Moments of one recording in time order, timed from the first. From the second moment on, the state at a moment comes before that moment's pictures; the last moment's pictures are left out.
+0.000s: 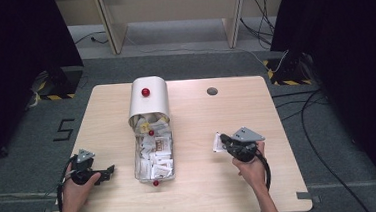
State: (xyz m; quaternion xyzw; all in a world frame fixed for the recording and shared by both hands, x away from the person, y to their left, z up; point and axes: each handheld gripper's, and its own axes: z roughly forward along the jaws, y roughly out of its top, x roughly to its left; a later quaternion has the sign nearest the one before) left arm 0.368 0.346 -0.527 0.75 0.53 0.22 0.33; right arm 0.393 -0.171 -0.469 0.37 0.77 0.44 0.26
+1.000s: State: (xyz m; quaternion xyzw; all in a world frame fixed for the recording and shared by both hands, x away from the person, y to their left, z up) left arm 0.368 0.346 -0.527 0.75 0.53 0.22 0.33; right arm 0.407 -0.174 -0.485 0.39 0.78 0.43 0.25
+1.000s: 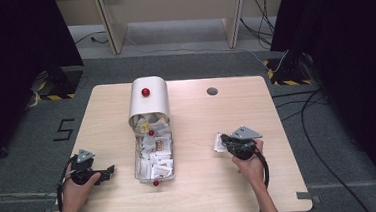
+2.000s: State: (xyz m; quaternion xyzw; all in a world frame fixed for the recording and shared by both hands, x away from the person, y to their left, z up) left arm 0.368 0.346 -0.527 0.75 0.53 0.22 0.33; right arm 0.414 -0.184 -0.495 0.41 0.78 0.41 0.25
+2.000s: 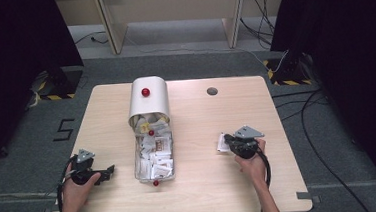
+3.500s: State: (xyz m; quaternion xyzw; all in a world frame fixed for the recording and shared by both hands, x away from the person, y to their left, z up) left arm 0.368 0.346 -0.527 0.75 0.53 0.22 0.33; right arm 0.393 -0.190 -0.490 0.44 0.77 0.41 0.23
